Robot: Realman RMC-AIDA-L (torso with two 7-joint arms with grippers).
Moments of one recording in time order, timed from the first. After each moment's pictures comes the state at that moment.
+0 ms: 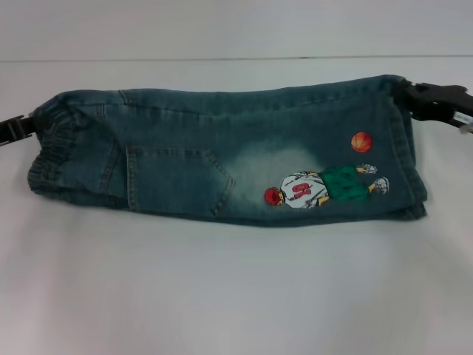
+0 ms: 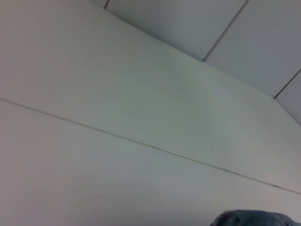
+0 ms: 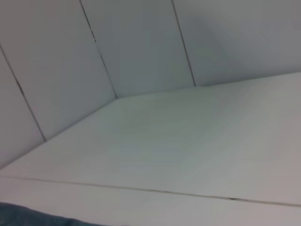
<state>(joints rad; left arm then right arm) -0.53 -2.09 0.34 0.81 2.23 1.22 -2.01 0.62 2.03 -0.43 -0.43 -1.89 -1.11 1.36</state>
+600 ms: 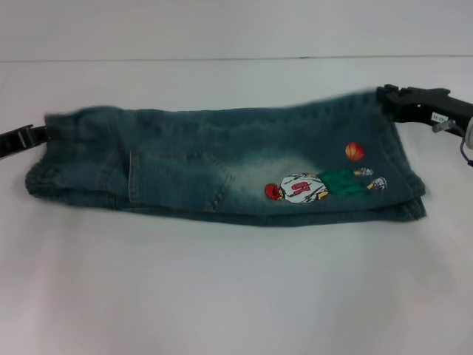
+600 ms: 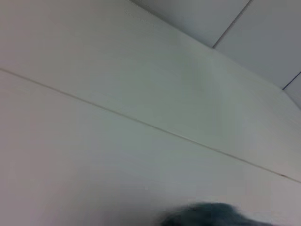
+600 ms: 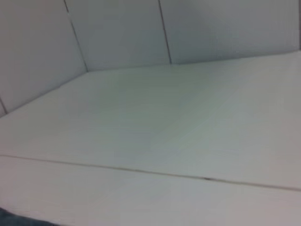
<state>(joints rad) -0.56 -2.06 0.36 0.70 2.25 1.15 -2.02 0.67 2.06 -0.50 -0.41 -1.89 -0.90 1.35</state>
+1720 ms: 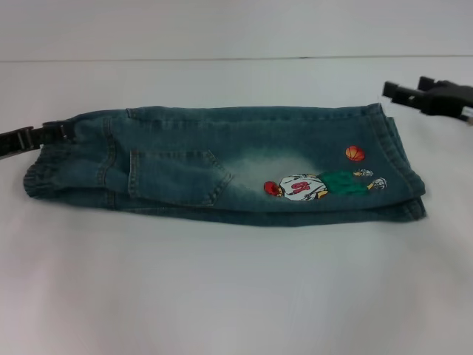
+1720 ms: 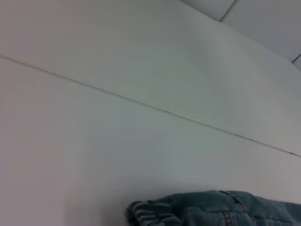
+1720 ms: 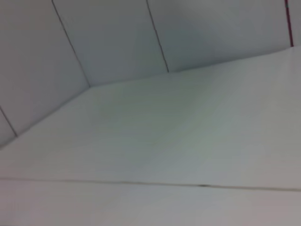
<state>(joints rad) -0.55 -2.01 0.49 0.70 2.25 1.15 -2.12 0.61 2.01 -0.50 -0.46 -1.89 -1.03 1.50</state>
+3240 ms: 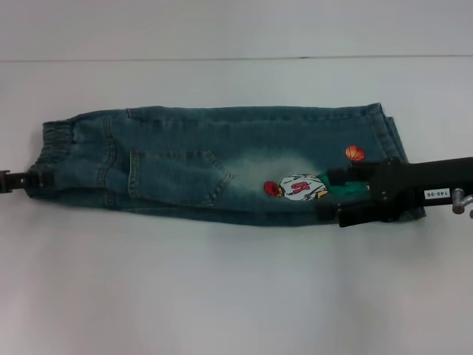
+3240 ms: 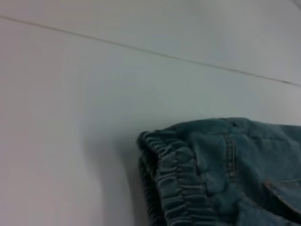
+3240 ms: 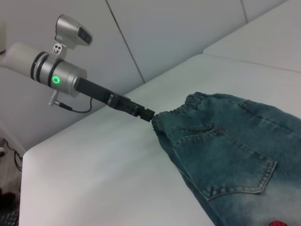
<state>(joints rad) -0.47 -1.95 0.59 0.78 2.30 1.31 -2.10 0.58 2.07 -0.71 -0.78 -2.14 -1.67 1.66</state>
